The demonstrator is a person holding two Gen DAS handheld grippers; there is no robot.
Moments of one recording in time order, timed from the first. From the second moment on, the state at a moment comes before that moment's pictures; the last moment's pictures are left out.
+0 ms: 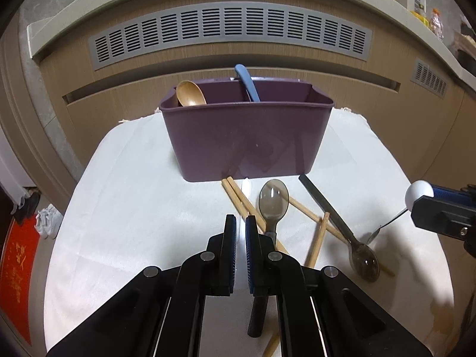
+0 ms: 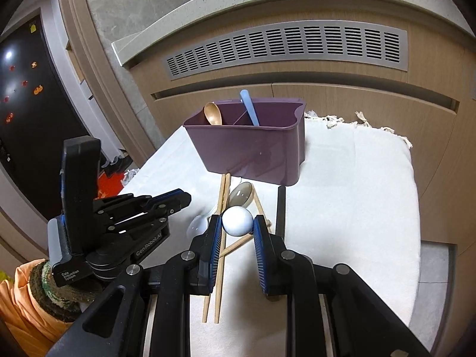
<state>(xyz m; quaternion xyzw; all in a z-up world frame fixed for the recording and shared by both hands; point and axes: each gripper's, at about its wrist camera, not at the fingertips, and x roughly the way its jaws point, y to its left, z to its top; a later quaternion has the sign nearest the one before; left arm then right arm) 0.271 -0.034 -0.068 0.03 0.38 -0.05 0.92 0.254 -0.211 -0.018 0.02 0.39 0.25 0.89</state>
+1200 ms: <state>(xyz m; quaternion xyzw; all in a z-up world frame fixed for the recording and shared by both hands) 0.274 -0.035 -0.054 0.04 0.38 -0.16 0.91 0.227 -0.230 0.018 0.04 0.37 0.26 0.89</state>
